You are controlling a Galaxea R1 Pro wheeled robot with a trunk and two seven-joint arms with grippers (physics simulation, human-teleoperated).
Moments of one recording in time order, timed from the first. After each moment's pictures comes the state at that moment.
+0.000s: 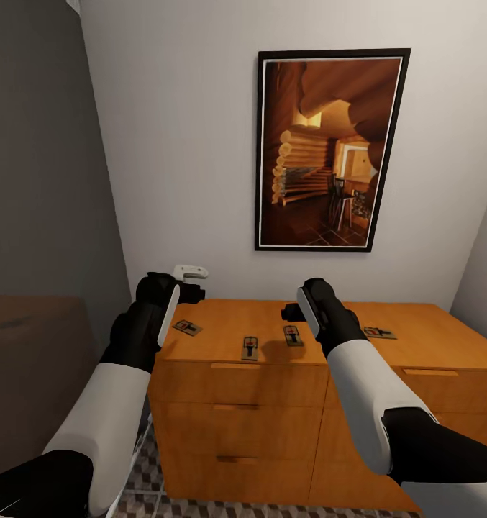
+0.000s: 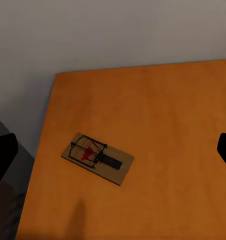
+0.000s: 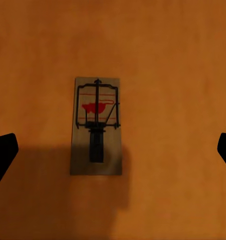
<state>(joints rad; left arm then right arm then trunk) -0.95 -0.16 -0.04 -1.15 -0.16 1.04 0.02 -1.08 0.17 -0.03 -0.73 0.03 1.04 -0.22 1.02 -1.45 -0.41</state>
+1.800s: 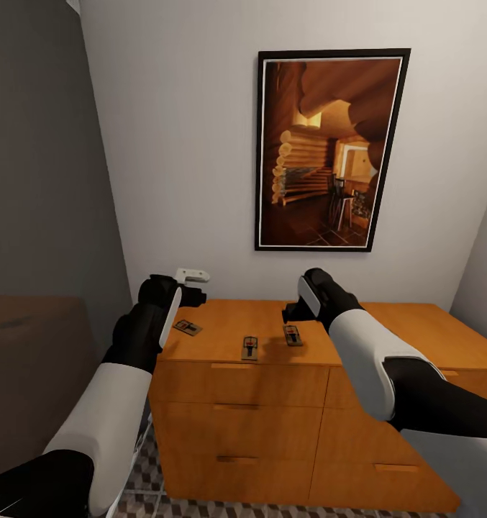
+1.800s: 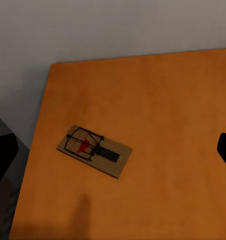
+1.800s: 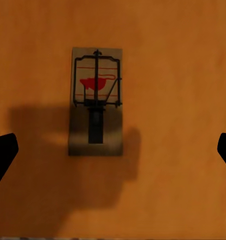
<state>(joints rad) -0.95 -0.17 -0.04 -1.11 -0.16 1.04 0.02 -1.27 0.15 -0.08 -0.37 0.00 1.04 -0.21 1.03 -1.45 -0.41</state>
